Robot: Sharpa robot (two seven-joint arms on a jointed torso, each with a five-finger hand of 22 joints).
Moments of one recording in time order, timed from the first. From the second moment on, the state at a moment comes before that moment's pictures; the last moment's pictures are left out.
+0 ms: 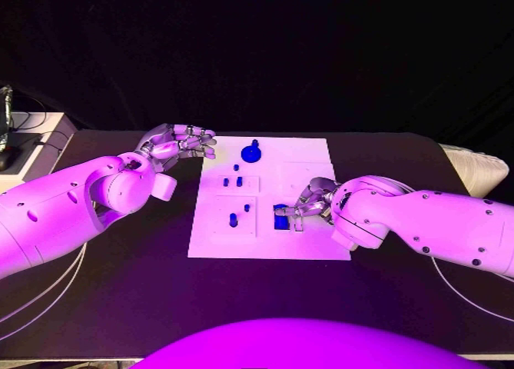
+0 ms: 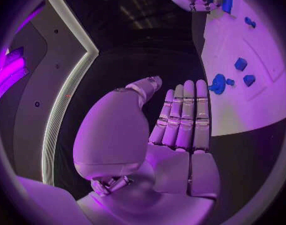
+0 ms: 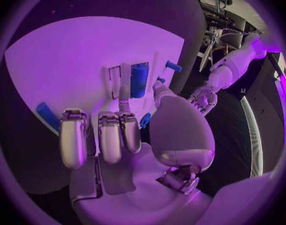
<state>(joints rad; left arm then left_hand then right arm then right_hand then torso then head) 0.93 -0.89 0.28 1.36 -0.26 -0.07 0.23 1.37 -0.22 0.49 0.11 0.24 0.89 0.21 0.25 0.26 1.06 0.16 0.23 0.07 0.95 0.10 0.58 0.29 0.18 0.84 0.21 0.46 0.55 1.19 -0.69 -0.16 1.61 -0.96 -0.28 -0.66 1.04 -0.16 0.06 0.30 0.20 0.97 0.07 0.38 0.74 1.47 -0.01 1.54 1.31 1.46 -0.07 1.56 1.31 0.04 1.47 0.04 1.46 1.31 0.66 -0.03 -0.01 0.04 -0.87</state>
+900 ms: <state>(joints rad) 0.93 -0.89 0.28 1.37 -0.25 -0.07 0.24 1.37 -0.22 0.49 0.11 0.24 0.89 0.21 0.25 0.26 1.06 0.16 0.23 0.07 0.95 0.10 0.58 0.29 0.18 0.84 0.21 0.46 0.55 1.23 -1.00 -0.15 1.67 -1.01 -0.21 -0.55 1.20 -0.14 0.11 0.29 0.24 0.94 0.09 0.33 0.72 1.47 0.01 1.55 1.31 1.47 -0.06 1.57 1.31 0.02 1.46 0.04 1.50 1.31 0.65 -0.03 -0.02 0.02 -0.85</state>
